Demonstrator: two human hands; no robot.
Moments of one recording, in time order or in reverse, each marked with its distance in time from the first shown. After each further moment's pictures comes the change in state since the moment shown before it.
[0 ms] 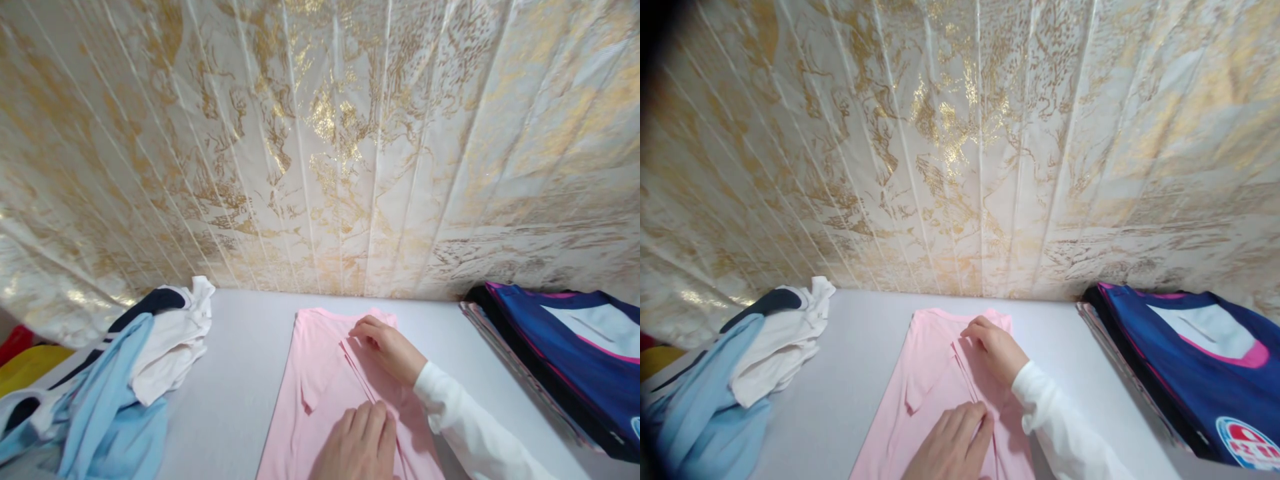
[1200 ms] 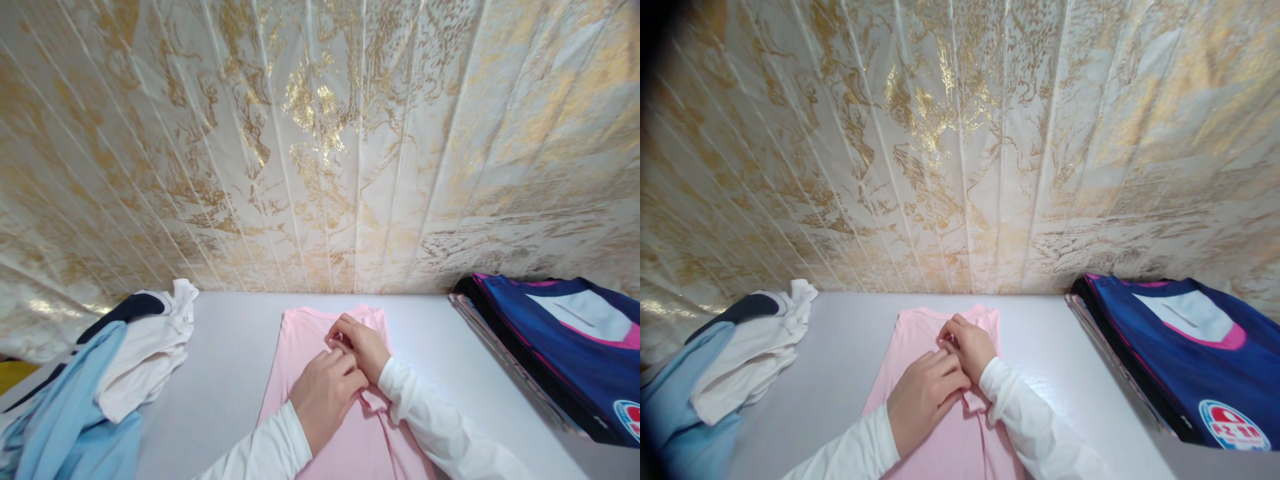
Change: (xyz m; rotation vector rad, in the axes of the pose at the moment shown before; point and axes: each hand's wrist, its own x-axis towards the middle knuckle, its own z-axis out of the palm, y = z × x) left_hand 0.036 -0.058 -0.037 -0.262 -0.046 -0.055; right_hand 0.011 0.002 0.032 0.038 0.064 0.046
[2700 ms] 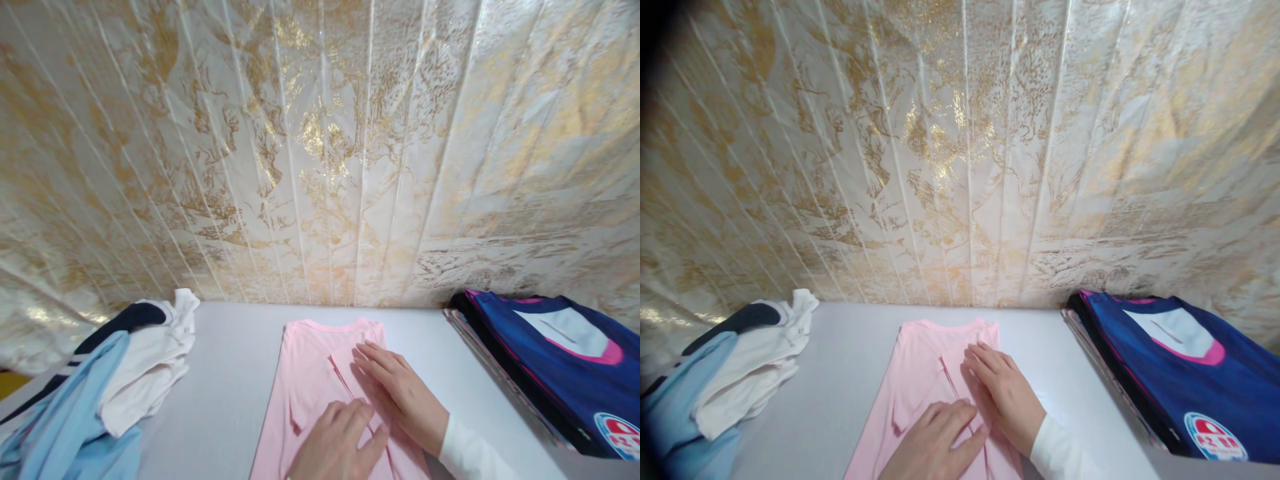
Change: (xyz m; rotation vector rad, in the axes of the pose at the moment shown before) left_hand -0.029 0.015 0.041 0.303 0.364 0.299; right_hand -0.066 -0.001 -0.034 -0.356 -0.043 -0.152
